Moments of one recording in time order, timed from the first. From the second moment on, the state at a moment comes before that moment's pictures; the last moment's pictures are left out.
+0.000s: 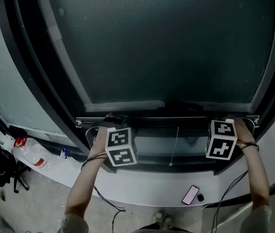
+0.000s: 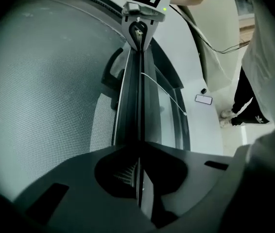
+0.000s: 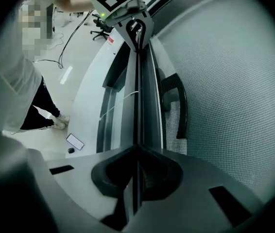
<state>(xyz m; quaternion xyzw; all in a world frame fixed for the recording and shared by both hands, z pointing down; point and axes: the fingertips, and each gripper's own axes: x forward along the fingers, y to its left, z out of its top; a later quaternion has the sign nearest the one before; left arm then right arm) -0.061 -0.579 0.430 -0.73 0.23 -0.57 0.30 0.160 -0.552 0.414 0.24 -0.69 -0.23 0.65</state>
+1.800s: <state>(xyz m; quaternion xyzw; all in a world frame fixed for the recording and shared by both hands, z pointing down) -0.068 -0.602 0.028 -0.59 0.43 -0.50 0.47 0.157 -0.568 0.017 0.42 -0.57 -0.47 0.52</state>
